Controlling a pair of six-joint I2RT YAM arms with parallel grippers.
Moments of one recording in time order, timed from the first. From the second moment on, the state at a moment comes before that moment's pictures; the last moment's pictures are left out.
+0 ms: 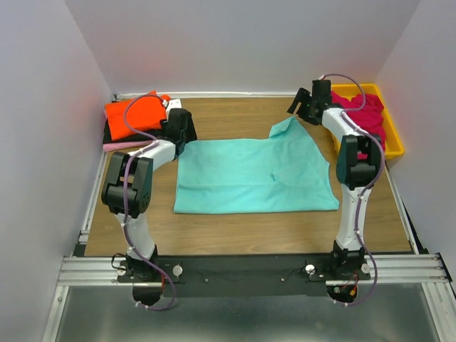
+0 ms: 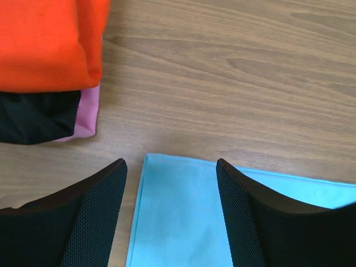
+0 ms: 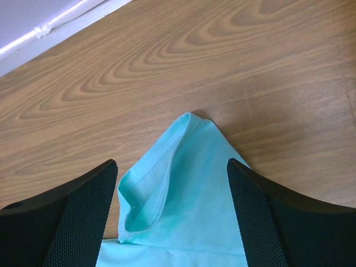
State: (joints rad) left arm -0.23 1.86 1.17 0.11 -0.30 -0.35; right arm 0.07 2.25 1.84 -0.28 -0.05 0.49
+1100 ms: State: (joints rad) left arm -0.20 2.02 1.30 -0.04 -0.24 -0.34; right arm 0.03 2.30 1.86 -0.28 -0.11 0.48
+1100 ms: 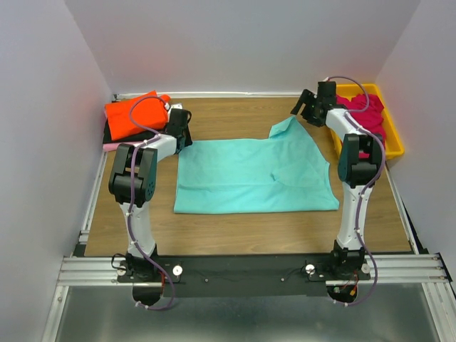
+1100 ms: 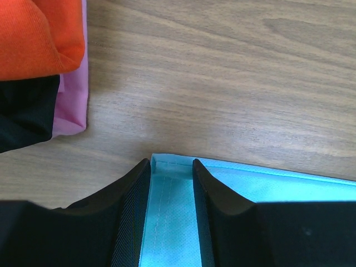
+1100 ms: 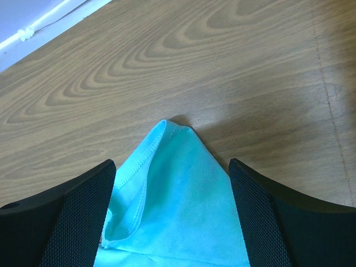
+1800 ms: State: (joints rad) left arm -0.20 2.03 1.34 -0.06 -0.24 -0.34; right arm 0.02 2.38 1.91 -0.28 -0.14 0.49
